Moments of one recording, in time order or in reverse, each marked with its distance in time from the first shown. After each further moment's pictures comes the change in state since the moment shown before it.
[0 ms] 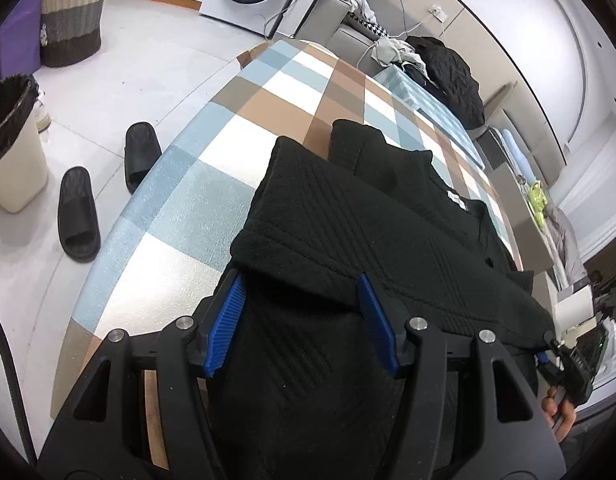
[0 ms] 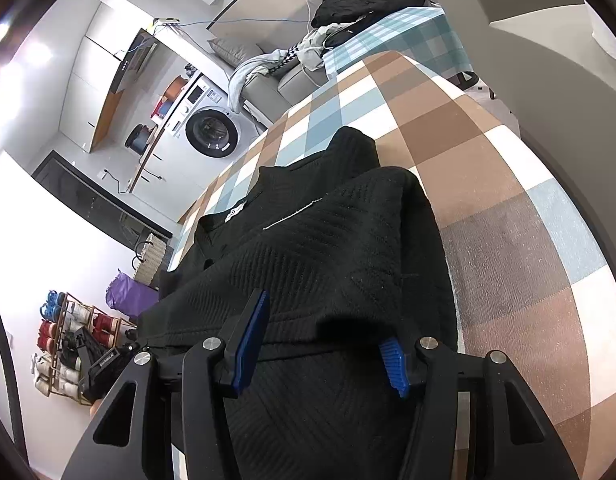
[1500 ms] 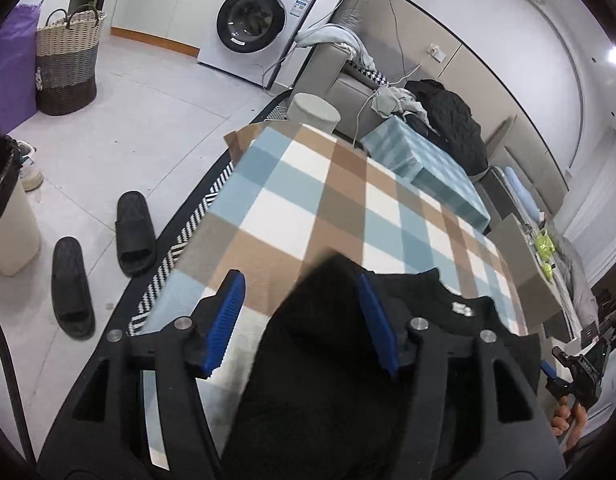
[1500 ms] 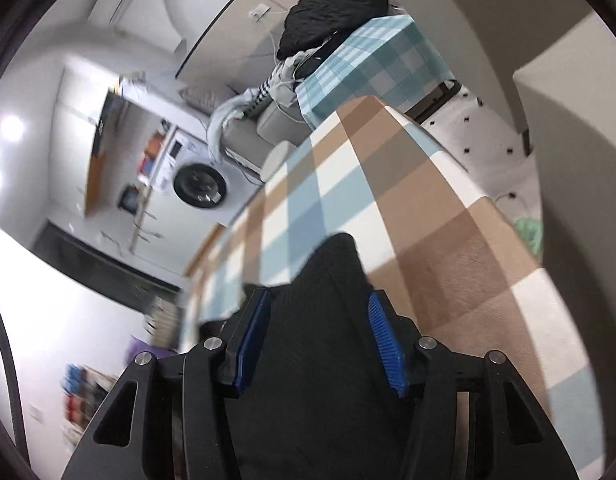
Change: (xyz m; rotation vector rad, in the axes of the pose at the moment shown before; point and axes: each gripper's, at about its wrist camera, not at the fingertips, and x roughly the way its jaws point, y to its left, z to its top) left arm 0.034 -0.013 0.119 0.009 -0.172 0.014; right arm 0.030 -0.020 0.120 0.151 -0.077 0.000
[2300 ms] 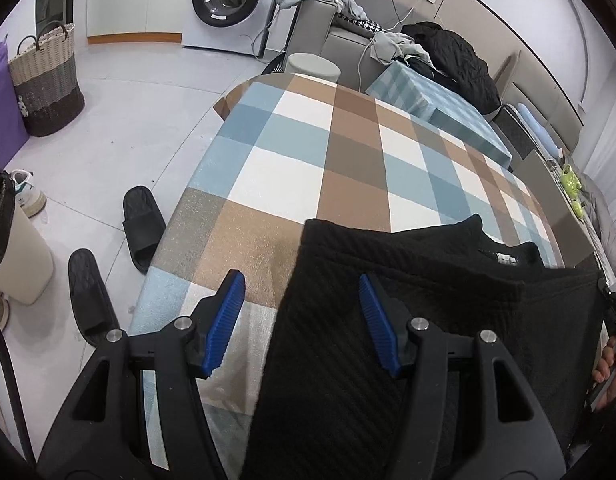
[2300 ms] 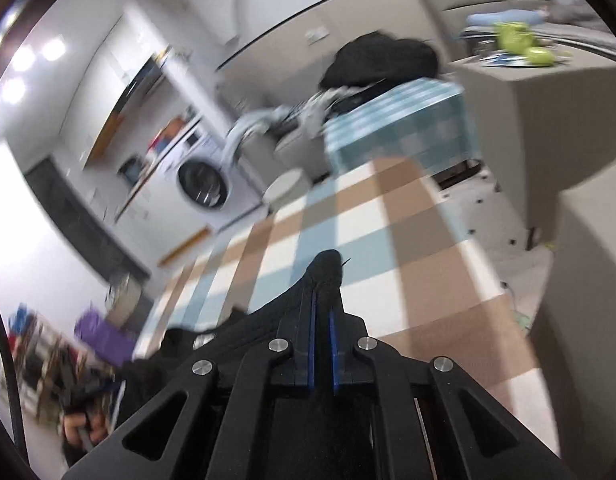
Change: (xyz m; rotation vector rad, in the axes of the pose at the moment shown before) left arm 0.061 -0.016 -0.008 0.164 0.145 0.081; right arm 0.003 0.021 0.007 -0.235 -0.176 -0.058
